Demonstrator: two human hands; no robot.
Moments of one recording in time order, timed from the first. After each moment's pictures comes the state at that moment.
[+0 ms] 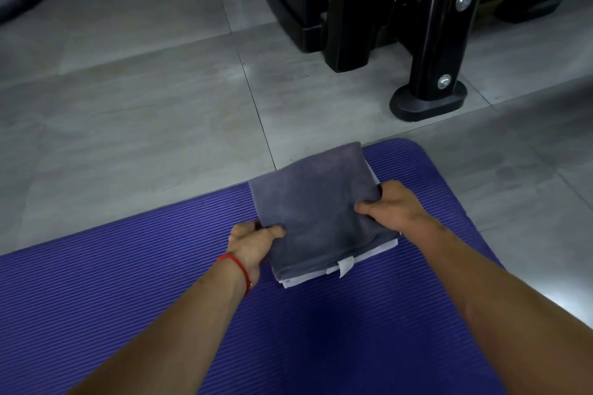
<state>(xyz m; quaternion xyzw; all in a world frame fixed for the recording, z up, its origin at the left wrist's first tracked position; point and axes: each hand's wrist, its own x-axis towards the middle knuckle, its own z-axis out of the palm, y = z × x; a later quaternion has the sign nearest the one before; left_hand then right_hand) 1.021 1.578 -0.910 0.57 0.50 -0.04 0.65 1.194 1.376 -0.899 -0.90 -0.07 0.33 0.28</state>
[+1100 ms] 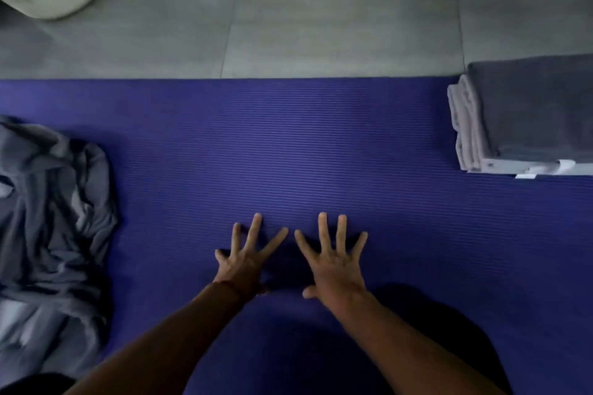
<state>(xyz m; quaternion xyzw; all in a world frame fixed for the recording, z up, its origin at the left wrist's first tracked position) 0.582 1.646 -0.932 0.86 0.33 -0.37 0.13 0.728 1.516 -0.953 -0.78 -0.52 0.34 -0.11</state>
